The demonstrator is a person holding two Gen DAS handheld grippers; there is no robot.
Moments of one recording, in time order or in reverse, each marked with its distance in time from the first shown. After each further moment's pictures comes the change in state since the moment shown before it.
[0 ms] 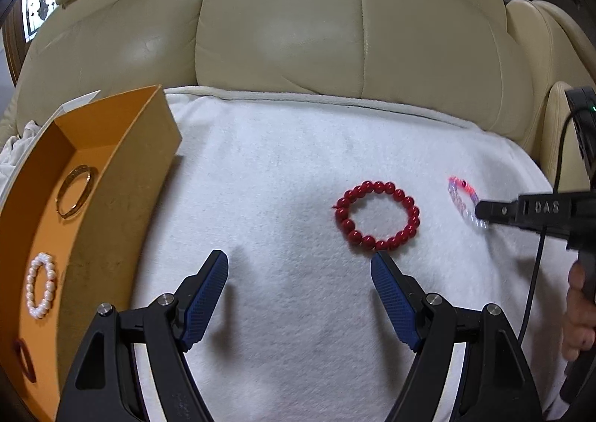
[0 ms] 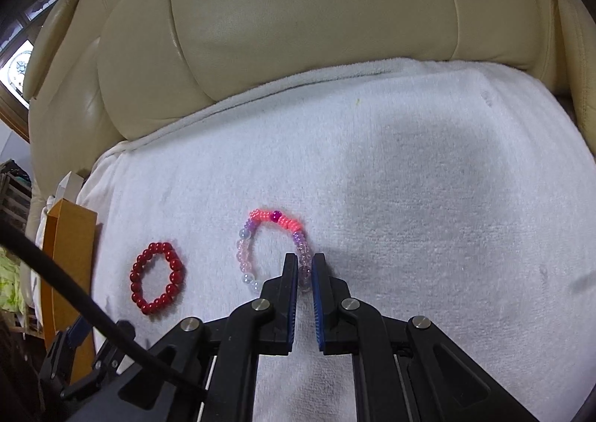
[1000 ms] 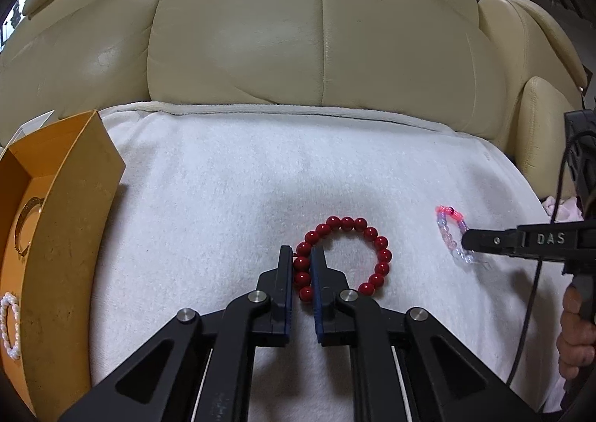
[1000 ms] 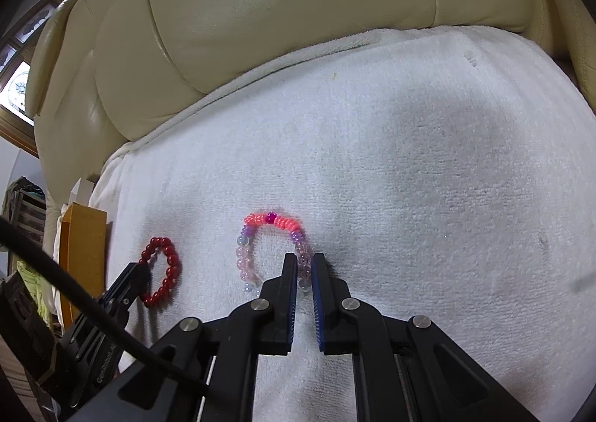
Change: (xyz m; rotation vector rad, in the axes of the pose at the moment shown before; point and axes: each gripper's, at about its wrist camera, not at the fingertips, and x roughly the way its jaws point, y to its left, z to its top) left arm 0.016 -0.008 0.014 0.062 -0.011 -0.127; right arm -0.001 -0.023 -0.006 0.066 0.053 0.055
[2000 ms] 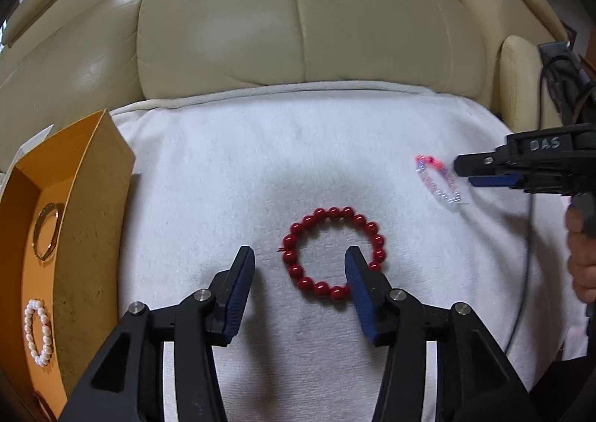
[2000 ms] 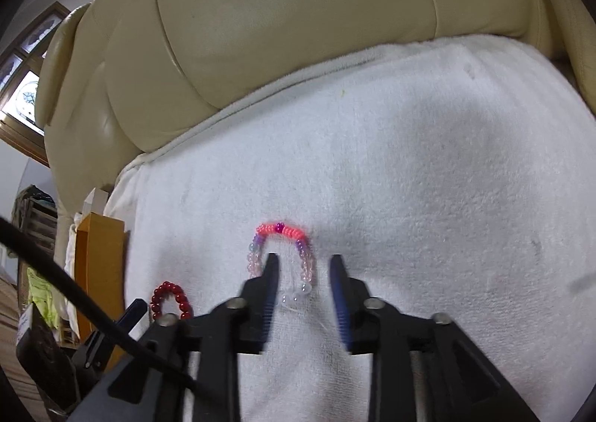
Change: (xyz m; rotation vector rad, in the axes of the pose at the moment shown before) left arm -0.021 -0.001 -0.014 0.119 0.069 -0.023; right arm -0.018 0.005 0.005 0.015 -0.029 0.036
